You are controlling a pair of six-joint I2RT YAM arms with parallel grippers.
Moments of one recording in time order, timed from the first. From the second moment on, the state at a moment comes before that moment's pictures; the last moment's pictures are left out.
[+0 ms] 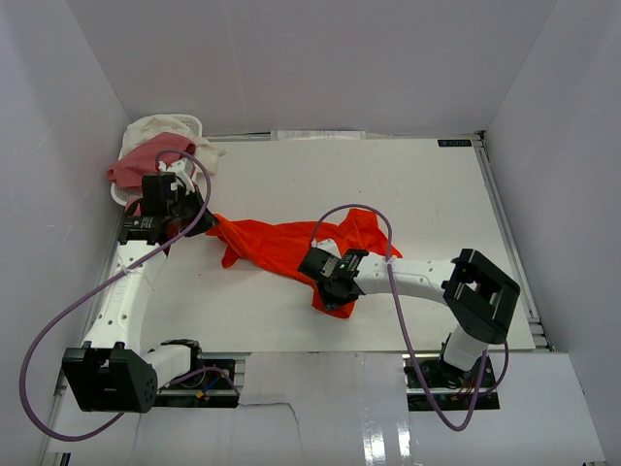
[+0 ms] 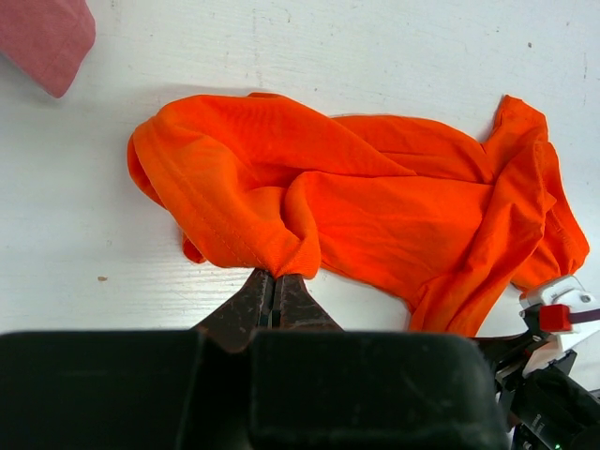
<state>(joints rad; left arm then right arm) -0.03 1.14 1.07 -0.66 0.21 -0.34 1.11 1.67 1.06 -0.69 0.26 0.64</state>
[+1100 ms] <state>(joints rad) -0.03 1.10 1.07 -0.65 0.19 -0.37 0.48 1.20 1.16 -0.57 0.33 0.57</state>
